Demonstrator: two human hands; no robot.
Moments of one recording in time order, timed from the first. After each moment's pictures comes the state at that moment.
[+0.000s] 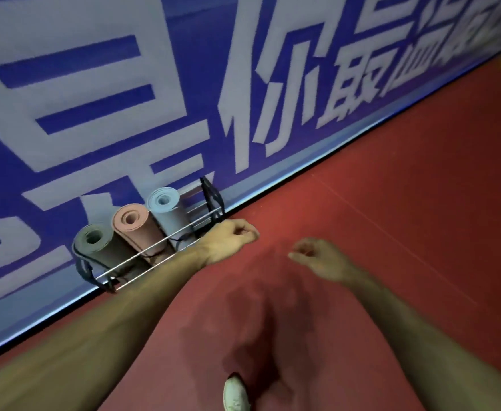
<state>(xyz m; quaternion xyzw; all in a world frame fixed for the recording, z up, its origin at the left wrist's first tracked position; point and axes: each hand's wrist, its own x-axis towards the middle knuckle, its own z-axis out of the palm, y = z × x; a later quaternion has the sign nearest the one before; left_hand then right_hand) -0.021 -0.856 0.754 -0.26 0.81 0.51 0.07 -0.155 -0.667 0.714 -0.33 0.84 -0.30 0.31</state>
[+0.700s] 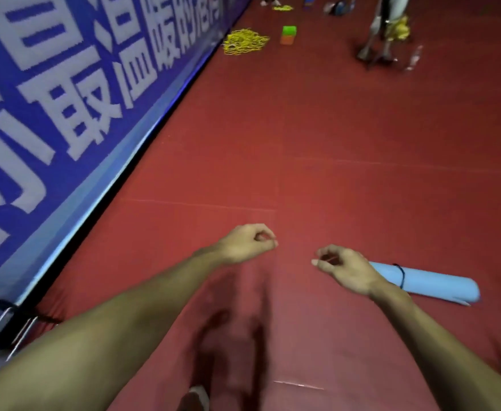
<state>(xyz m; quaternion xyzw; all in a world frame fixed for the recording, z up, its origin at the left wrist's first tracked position) -0.135 -0.217 0.746 0.17 0.88 0.37 0.22 -0.058 0.016 0.744 0.06 0.92 -0.36 0.15</state>
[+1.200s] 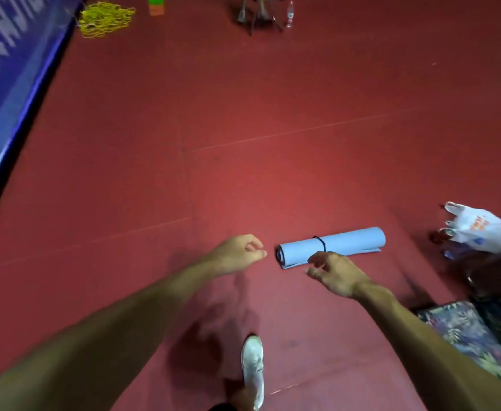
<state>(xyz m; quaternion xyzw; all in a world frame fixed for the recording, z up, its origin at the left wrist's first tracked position) -0.250 0.076 0.671 0.26 0.84 0.32 0.34 -0.100 0.271 0.690 0.22 0.90 -0.32 0.21</state>
